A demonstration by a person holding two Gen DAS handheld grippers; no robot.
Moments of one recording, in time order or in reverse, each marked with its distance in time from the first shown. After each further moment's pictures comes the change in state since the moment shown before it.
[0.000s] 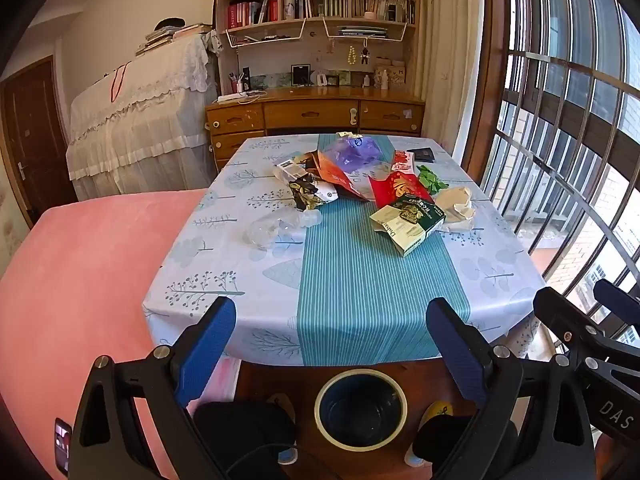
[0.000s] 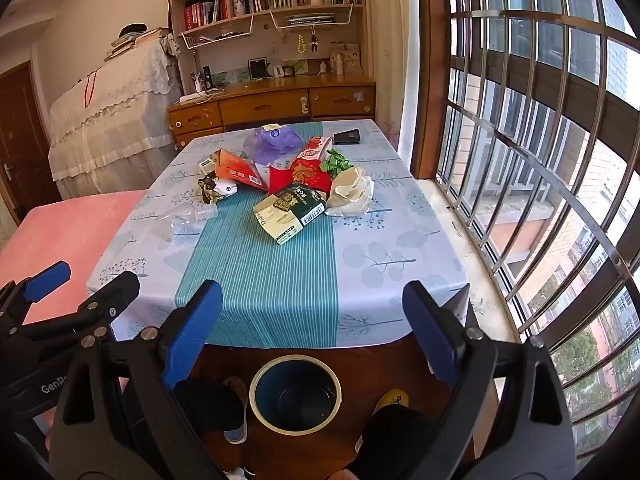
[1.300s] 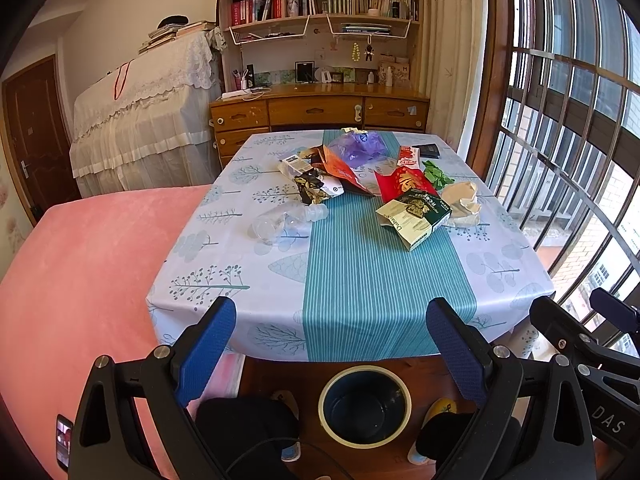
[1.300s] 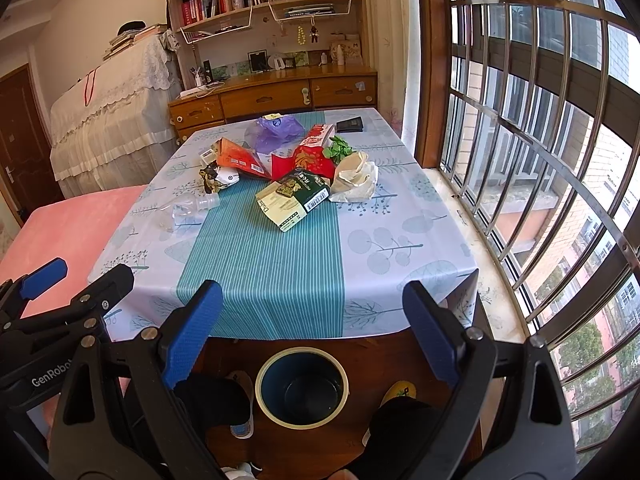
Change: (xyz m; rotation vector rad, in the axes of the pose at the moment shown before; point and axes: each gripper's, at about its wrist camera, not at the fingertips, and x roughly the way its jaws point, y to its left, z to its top) left arm 0.007 0.009 -0.008 -0.021 0.017 0.002; right arm 0.009 0.010 -0.015 0.015 0.033 0.008
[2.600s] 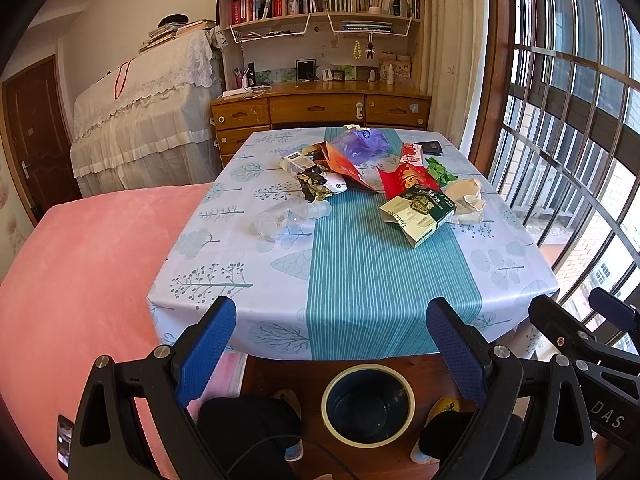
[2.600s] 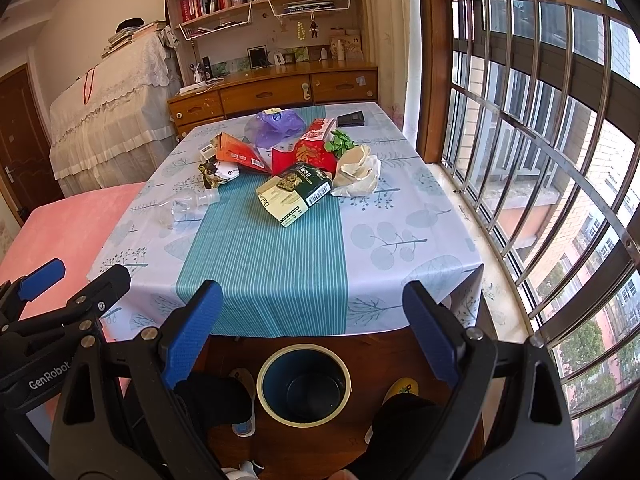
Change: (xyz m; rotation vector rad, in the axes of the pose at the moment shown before) left arm 0.005 0.006 0.007 0.012 0.011 0.010; right arm 0.002 0.000 -0.003 0.006 0.011 0.002
